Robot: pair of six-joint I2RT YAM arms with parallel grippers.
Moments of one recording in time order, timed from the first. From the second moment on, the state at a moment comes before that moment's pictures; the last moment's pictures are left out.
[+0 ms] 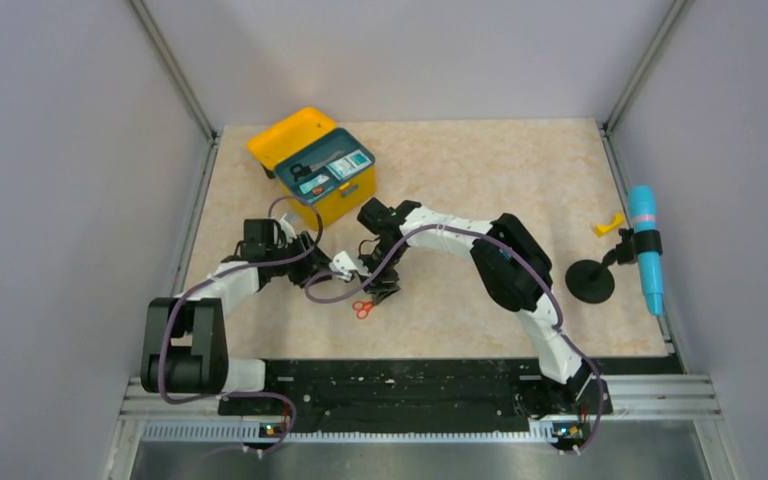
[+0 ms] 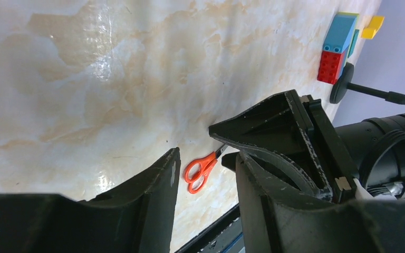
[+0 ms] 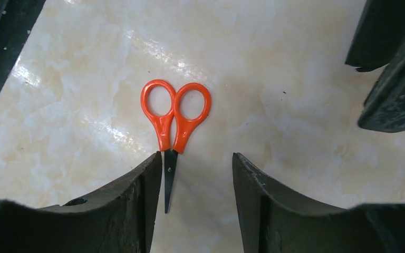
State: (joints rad) left arm -0.02 1.38 0.59 -0.14 0.67 -0.61; right arm 0.87 2.21 1.69 -0.84 -0.71 -1.22
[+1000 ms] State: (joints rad) left arm 0.16 1.24 0.38 -0.10 0.58 -0.75; right arm 0.93 2.10 1.42 -0.38 -0.64 -0.84
